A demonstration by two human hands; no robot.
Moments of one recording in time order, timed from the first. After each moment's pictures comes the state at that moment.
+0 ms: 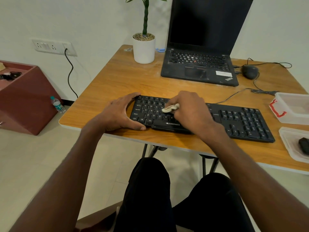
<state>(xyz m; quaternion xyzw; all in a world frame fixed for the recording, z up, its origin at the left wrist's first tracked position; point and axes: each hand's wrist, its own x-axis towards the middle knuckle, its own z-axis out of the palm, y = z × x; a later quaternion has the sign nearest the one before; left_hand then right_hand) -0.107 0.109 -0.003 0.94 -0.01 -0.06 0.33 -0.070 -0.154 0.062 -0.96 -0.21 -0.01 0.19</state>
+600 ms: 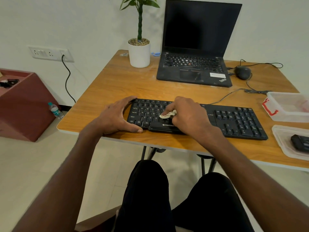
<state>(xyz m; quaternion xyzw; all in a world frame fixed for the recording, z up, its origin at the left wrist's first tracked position) -0.111 0.107 0.001 0.94 -0.01 -0.05 0.33 -0.076 -0.164 0.058 -0.96 -0.23 -0.01 0.15</state>
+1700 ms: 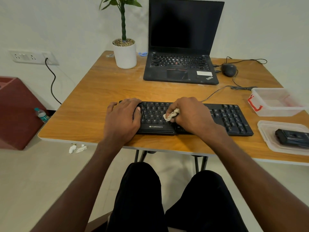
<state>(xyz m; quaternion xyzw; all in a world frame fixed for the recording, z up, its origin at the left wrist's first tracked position) -0.102 0.017 -0.016 0.96 0.00 0.23 0.17 -0.058 -0.208 0.057 -0.97 -0.19 0.01 0.18</state>
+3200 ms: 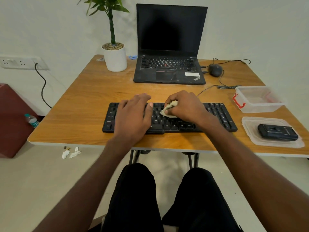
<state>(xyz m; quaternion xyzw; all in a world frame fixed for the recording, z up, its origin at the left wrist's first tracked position) -0.098 -0.042 0.005 0.95 -0.02 0.22 0.20 -0.033 -0.234 0.059 -0.96 -0.15 0.02 0.25</state>
